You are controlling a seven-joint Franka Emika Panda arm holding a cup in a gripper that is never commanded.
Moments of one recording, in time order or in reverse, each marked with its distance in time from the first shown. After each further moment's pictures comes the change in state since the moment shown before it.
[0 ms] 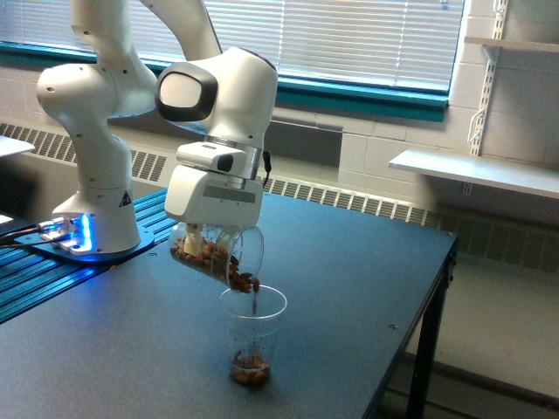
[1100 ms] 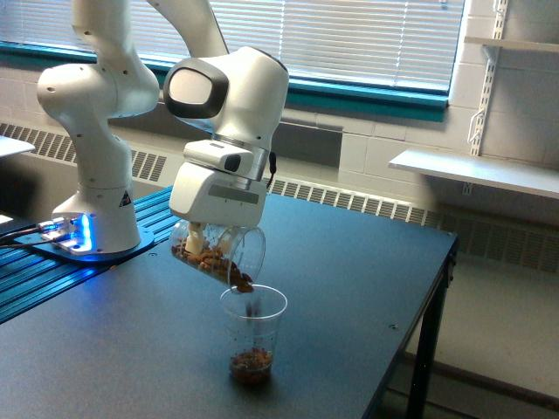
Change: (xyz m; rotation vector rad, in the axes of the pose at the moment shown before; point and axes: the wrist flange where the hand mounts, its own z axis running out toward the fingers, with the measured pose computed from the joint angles) arm 0.009 -0.005 -0.002 -0.050 -0.015 -0.015
